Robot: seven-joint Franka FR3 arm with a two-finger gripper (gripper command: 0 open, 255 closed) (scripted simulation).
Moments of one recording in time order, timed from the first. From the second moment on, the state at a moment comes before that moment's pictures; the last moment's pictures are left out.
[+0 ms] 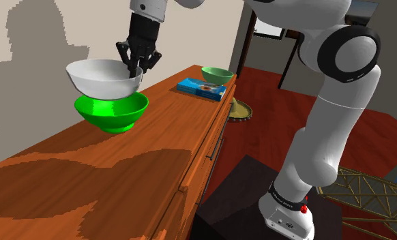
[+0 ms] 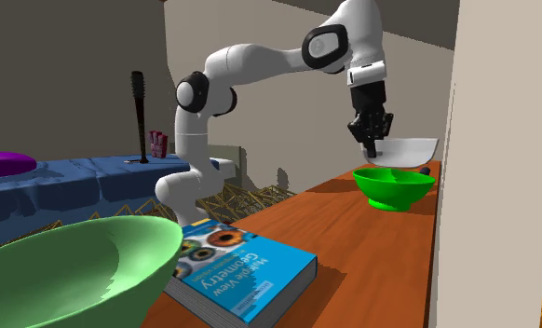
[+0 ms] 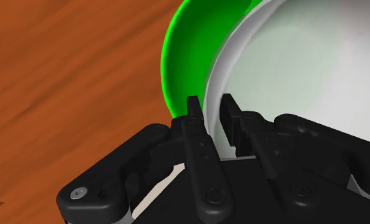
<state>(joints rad) 0.23 0.06 0.25 -1.50 0.13 1.70 0.60</state>
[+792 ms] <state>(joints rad) 0.23 0.05 0.25 -1.53 0.13 1.73 0.60</state>
